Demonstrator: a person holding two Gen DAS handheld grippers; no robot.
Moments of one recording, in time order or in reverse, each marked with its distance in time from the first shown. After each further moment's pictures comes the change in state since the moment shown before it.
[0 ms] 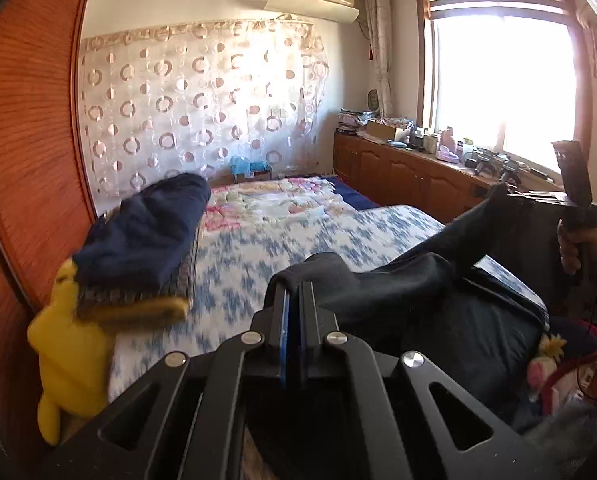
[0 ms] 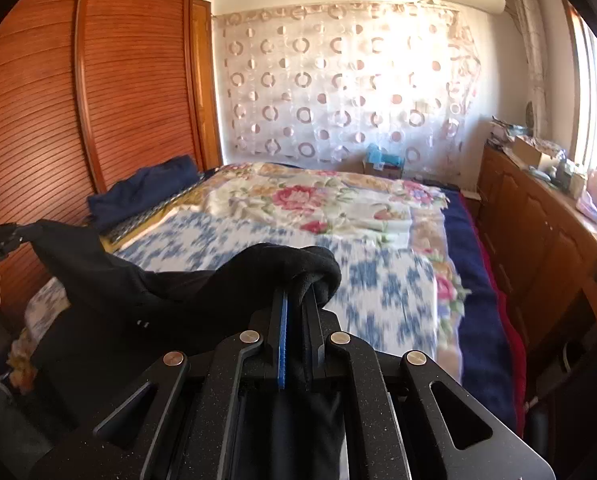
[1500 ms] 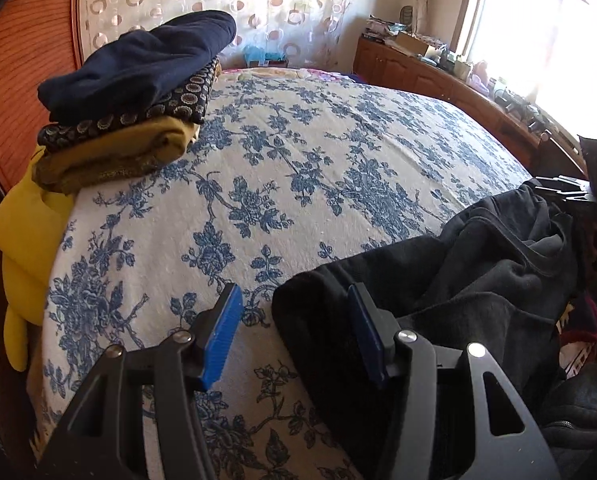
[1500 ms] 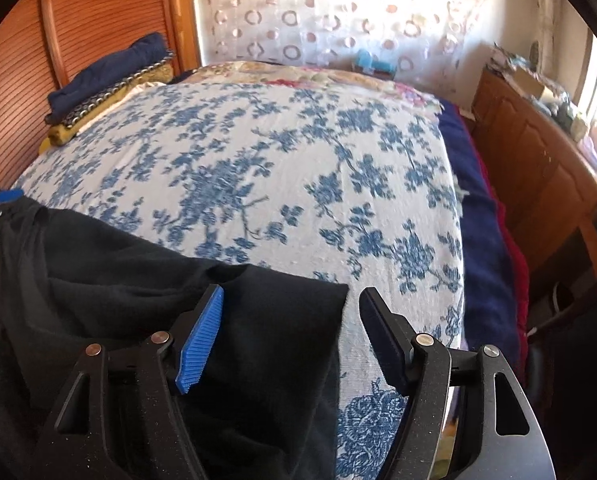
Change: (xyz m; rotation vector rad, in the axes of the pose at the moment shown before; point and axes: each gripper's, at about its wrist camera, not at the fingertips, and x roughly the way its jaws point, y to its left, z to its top) left arm 0.097 0.049 -0.084 -0.119 0.362 -0.003; right arm 0.095 -0.030 -0.087 0.025 0.344 -0.058
